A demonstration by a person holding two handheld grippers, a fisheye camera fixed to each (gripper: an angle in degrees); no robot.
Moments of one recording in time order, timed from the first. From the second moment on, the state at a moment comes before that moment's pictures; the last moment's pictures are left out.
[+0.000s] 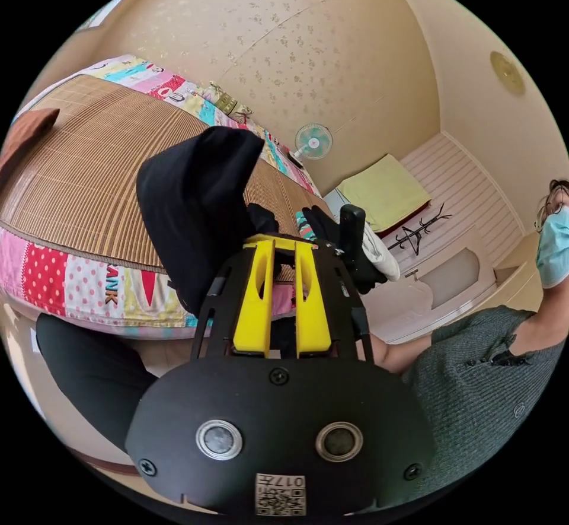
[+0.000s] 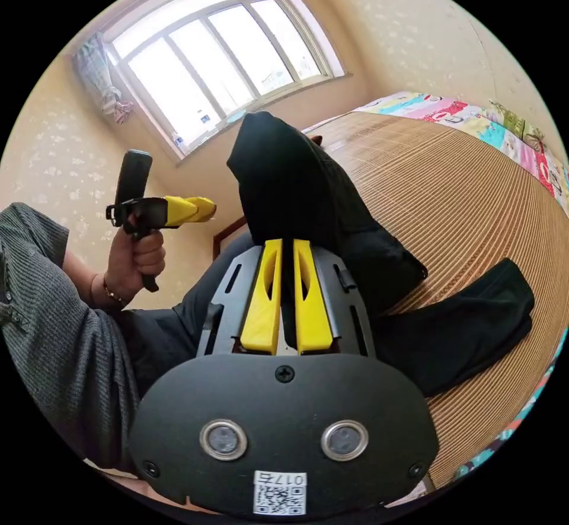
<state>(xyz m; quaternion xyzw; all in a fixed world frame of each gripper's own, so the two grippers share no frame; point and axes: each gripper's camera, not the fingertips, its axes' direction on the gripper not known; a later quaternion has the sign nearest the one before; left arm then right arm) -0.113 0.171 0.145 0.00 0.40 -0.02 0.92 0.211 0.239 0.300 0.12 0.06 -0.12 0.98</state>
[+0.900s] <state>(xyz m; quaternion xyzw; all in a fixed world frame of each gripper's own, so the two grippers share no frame) -0.207 0.027 0.078 0.08 0.31 0.13 0.94 0.353 0.256 0.214 0.21 0.08 0.15 0.96</state>
